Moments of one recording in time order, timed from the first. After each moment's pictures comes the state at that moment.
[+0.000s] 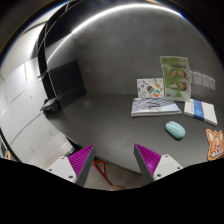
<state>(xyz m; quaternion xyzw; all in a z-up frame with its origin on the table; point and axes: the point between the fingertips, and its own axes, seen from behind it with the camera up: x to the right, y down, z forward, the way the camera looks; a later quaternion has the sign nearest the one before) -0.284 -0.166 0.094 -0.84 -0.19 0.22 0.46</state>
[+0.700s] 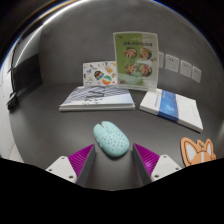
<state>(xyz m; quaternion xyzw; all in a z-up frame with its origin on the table) -0.096 0.034 -0.015 -0.89 -0.13 0.07 0.44</state>
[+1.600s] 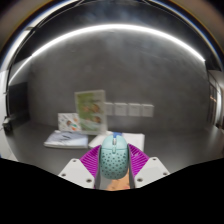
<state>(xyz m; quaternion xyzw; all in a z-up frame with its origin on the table) 0.114 -0.011 0.187 -0.79 -0.04 0.02 0.62</state>
